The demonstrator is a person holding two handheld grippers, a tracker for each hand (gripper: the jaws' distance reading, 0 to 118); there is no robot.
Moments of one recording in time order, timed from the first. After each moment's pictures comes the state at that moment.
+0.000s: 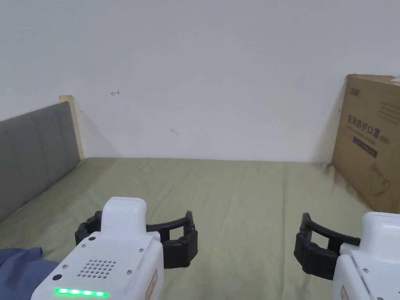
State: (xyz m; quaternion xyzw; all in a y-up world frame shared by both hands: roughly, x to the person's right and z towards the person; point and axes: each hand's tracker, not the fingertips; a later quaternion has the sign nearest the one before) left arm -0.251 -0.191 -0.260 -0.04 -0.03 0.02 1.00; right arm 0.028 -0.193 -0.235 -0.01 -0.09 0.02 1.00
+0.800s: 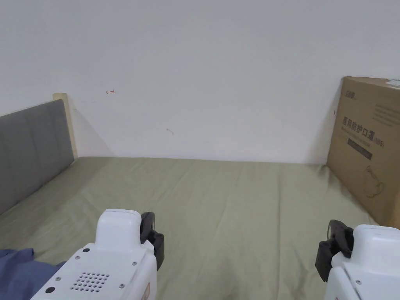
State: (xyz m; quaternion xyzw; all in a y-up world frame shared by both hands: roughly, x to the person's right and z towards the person) left arm -0.254 -0.215 -0.268 -0.05 -0.04 0.01 1.00; right arm 0.034 -0.208 -0.240 -0.03 -0.07 -0.01 1.00
